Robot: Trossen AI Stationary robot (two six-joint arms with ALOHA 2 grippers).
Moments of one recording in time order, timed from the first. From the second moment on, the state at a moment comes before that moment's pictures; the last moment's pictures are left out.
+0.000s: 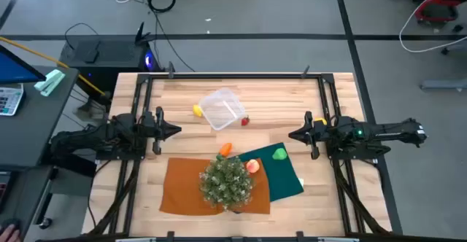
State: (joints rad) left arm 0.11 0.01 0.06 -0.04 0.02 -0.07; right arm 0.03 0.10 0.04 -0.01 0.00 0.06
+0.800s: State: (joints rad) left arm 0.11 0.01 0.06 -0.04 0.02 -0.07; right arm 0.03 0.10 0.04 -0.01 0.00 0.06
